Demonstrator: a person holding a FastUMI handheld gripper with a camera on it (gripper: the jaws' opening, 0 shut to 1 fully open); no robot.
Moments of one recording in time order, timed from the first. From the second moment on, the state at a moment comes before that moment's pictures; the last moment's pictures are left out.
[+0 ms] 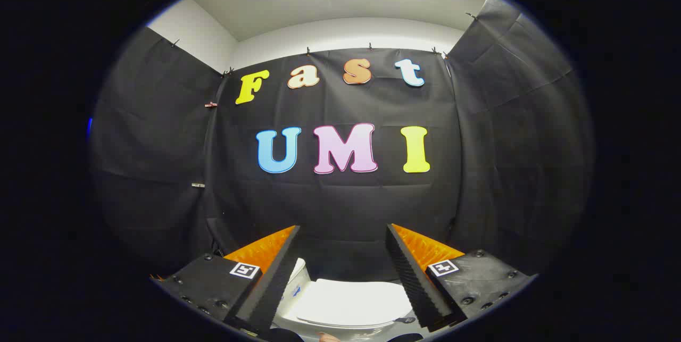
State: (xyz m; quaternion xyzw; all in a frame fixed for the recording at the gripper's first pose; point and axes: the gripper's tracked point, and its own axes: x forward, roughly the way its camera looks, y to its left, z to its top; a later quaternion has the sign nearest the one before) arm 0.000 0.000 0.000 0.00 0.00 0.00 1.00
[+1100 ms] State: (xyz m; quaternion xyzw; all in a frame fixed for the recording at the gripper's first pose) arm -0.002 -0.009 -0.001 0.00 0.00 -0.02 1.00
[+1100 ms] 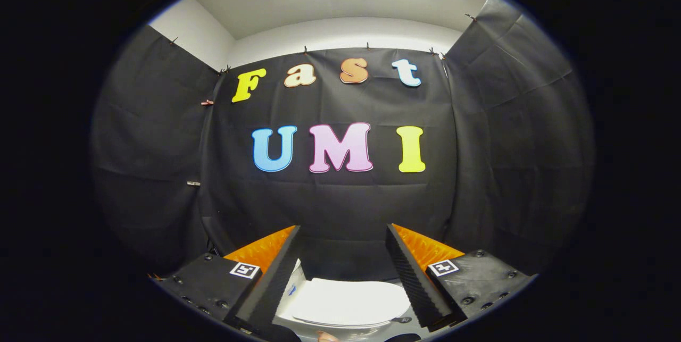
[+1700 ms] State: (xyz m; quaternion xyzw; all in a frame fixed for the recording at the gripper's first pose) arm -0.001 -0.048 -0.012 0.01 0.01 -0.05 1.00
